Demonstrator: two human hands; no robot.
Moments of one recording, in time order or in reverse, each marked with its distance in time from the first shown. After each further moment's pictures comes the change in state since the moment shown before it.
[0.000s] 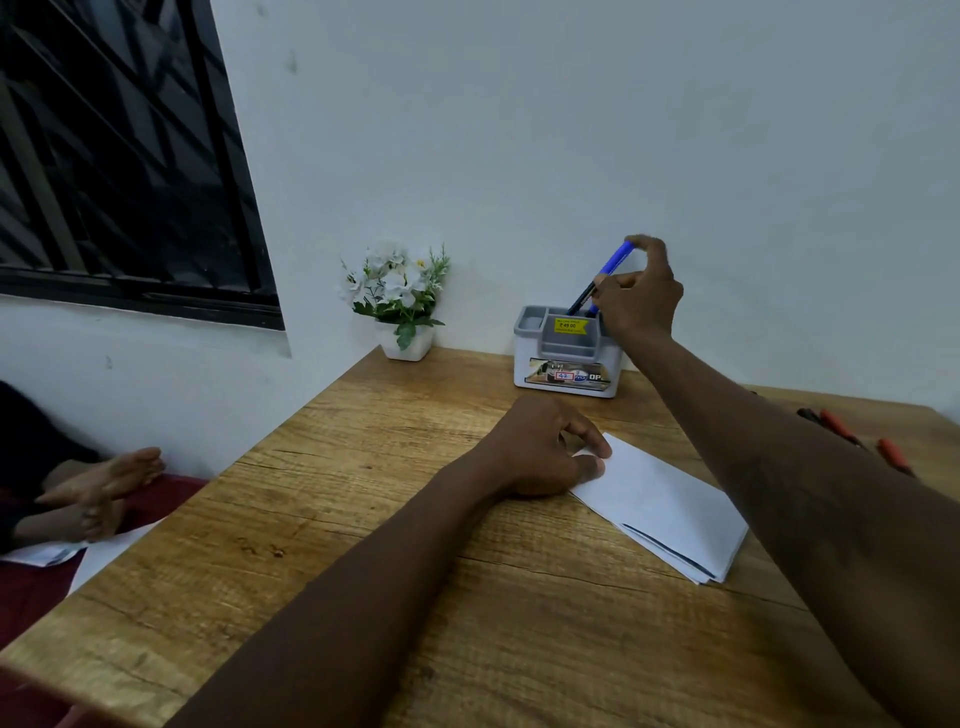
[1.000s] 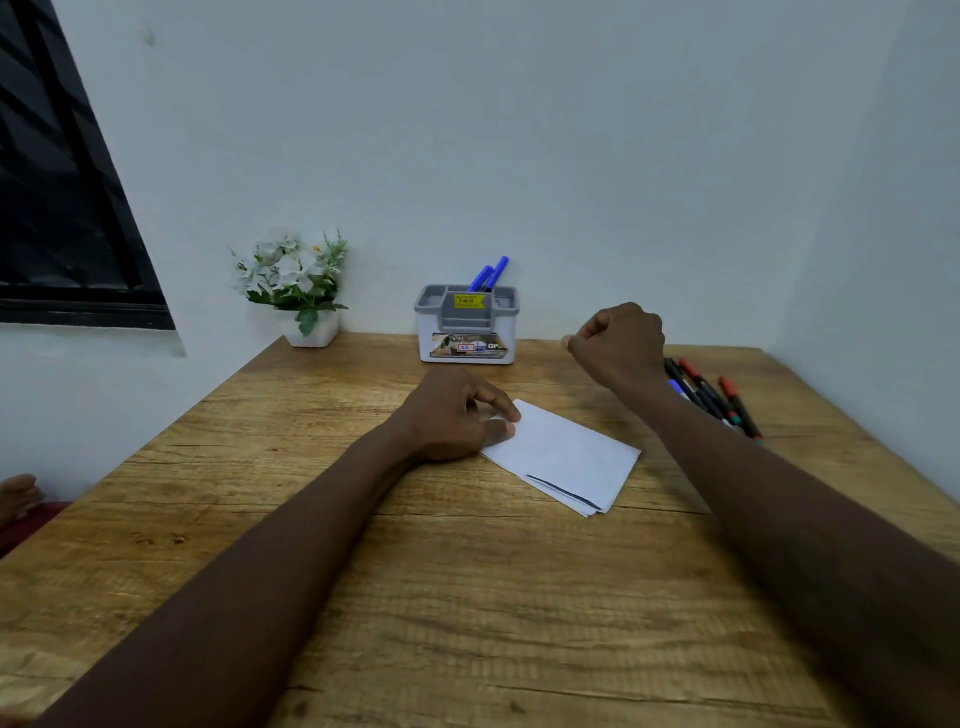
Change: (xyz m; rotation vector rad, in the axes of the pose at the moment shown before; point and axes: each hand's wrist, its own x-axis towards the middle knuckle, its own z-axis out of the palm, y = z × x) left_hand -0.005 0.012 0.007 0.005 0.017 0.062; right_hand -0.080 0.015 -0.134 -0.475 -0.094 0.061
